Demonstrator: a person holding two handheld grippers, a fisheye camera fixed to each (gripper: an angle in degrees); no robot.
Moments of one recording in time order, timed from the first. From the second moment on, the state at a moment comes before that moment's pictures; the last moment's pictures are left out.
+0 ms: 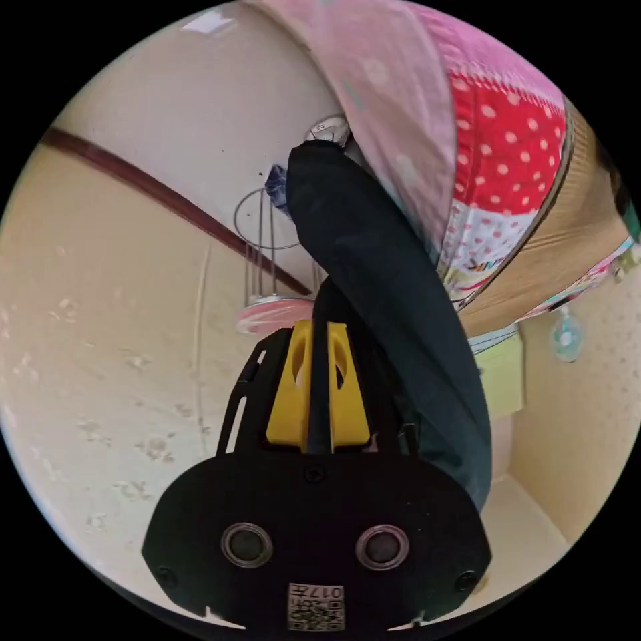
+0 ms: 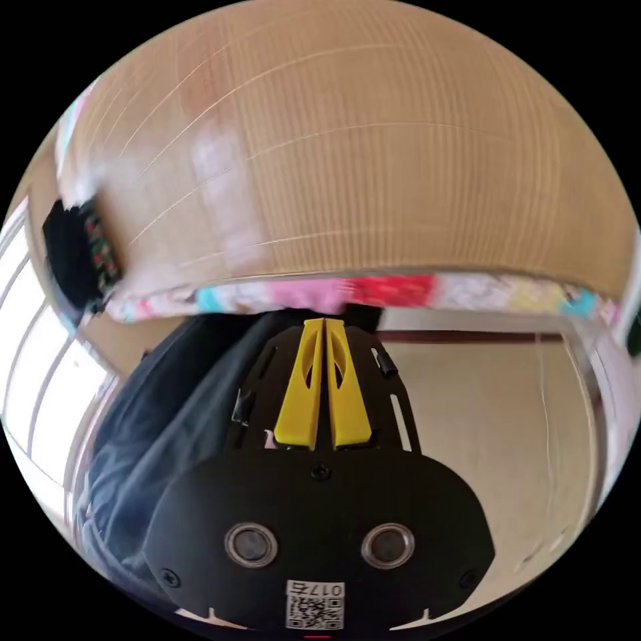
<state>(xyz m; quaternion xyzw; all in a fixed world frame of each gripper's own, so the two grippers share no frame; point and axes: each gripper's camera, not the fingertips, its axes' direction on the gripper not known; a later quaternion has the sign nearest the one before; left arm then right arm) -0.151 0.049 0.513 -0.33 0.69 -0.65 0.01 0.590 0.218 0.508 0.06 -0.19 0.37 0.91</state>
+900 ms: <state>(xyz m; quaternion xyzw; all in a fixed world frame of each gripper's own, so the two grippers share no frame) -0.260 -0.249 0.504 -0.31 0.62 -0.65 0.32 0.547 0.584 0.754 0.63 -0.55 0.53 0.18</state>
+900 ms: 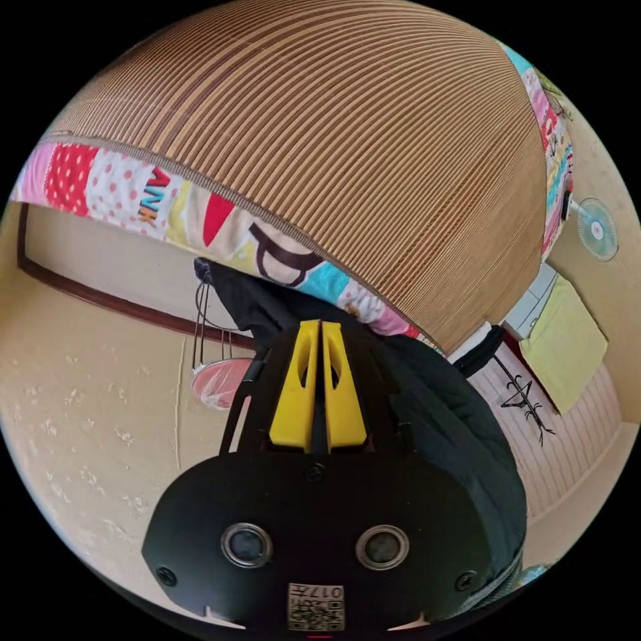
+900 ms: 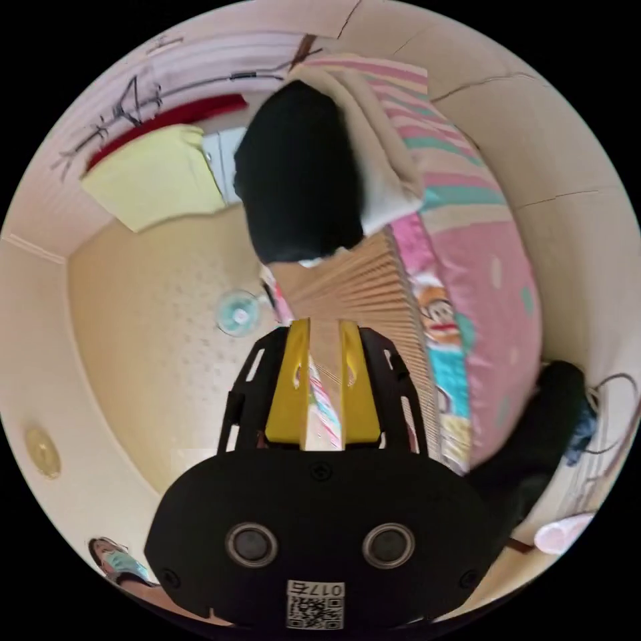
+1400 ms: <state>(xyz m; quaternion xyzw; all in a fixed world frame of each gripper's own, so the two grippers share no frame) -0.103 -0.206 0.384 -0.09 0.46 -0.89 0.01 0.482 0.629 0.773 0.82 -0.49 0.28 -0.07</state>
